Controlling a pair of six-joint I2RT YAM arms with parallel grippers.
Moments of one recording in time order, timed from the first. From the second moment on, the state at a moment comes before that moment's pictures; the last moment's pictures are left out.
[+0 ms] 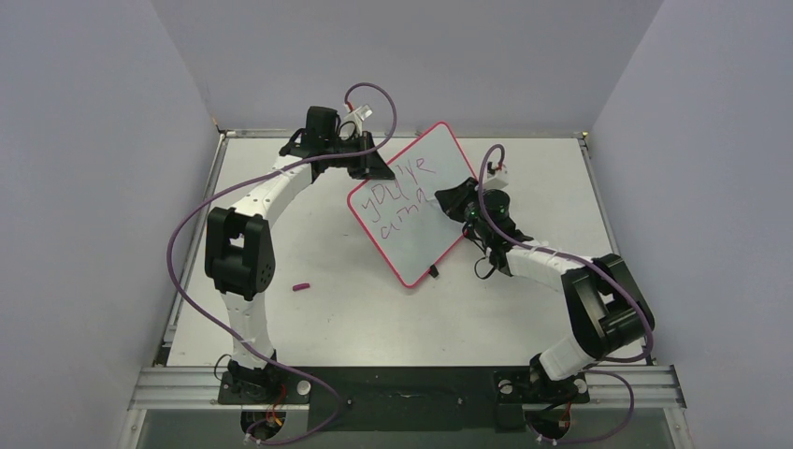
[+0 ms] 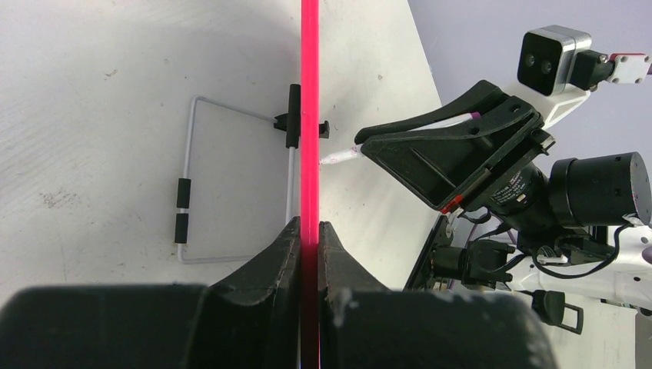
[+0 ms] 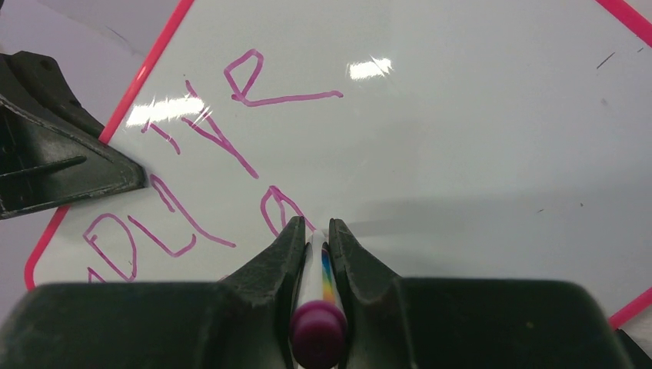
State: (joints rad) left arm -0.32 1.99 1.72 -0.36 0.82 -0.47; right arm 0.42 1.55 0.73 0.61 -0.03 0.76
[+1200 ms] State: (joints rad) left arm -0.32 1.99 1.72 -0.36 0.82 -0.47; right arm 0.39 1.56 0.85 0.51 -0.02 0.73
